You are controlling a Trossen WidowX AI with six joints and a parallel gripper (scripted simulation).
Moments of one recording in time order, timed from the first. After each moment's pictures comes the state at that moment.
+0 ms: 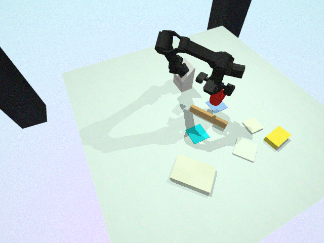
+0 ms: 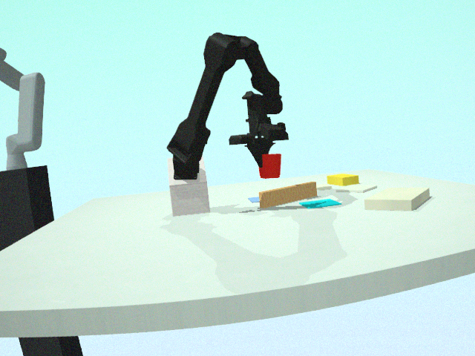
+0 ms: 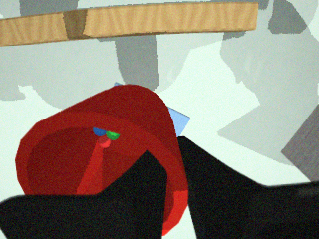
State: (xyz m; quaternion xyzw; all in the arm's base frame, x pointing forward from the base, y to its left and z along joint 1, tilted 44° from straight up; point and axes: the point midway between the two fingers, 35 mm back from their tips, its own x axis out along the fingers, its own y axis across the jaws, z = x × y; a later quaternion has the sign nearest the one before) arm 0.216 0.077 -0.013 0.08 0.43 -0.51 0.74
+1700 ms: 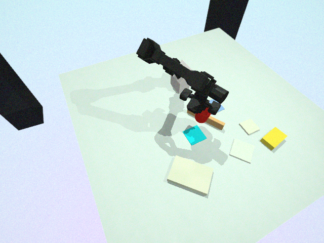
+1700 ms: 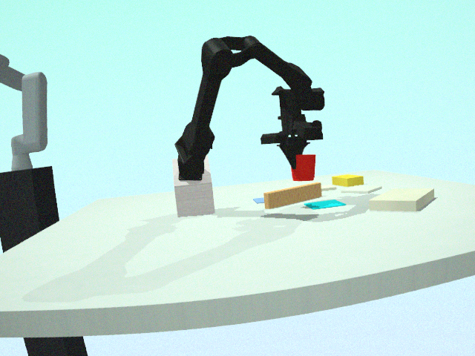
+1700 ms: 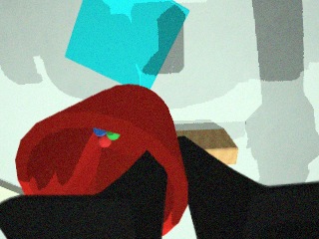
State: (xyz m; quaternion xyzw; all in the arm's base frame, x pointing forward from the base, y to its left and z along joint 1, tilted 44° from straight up) arm 0.284 0.005 0.065 0.08 0.43 -0.51 0.74
